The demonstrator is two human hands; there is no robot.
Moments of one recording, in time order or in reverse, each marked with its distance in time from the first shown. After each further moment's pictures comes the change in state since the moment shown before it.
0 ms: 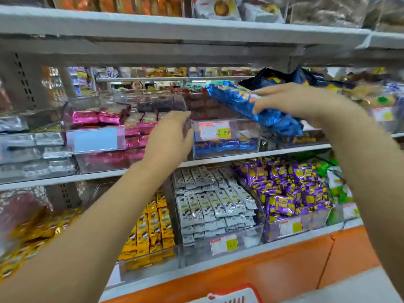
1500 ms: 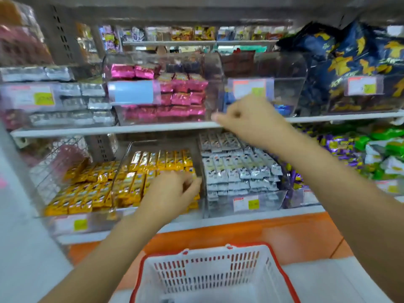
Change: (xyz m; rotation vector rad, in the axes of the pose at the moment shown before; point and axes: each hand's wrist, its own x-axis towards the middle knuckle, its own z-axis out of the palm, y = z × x) left_hand -0.166 -0.051 0.002 -0.027 -0.334 -0.110; right_hand -0.038 -0.026 0.128 -0.176 -0.017 -0.423
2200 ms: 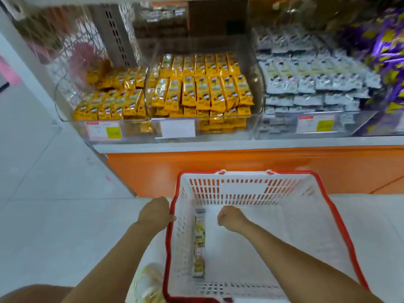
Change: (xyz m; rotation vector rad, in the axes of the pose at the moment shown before) left_hand -0.186 -0.189 0.143 0.206 -0.789 -0.761; right_hand -0.233 0.025 0.423 0.368 -1.057 0.684
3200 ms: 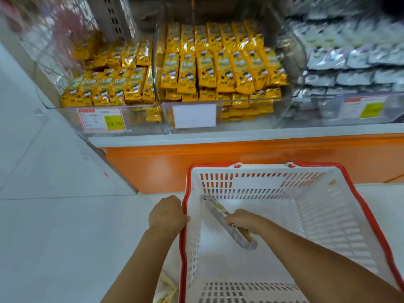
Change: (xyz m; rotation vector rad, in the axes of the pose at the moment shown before) left_hand 0.011 0.000 0.006 -0.101 -0.036 -0.076; right_hand 0.035 0.004 0.021 0.165 -0.202 0.293
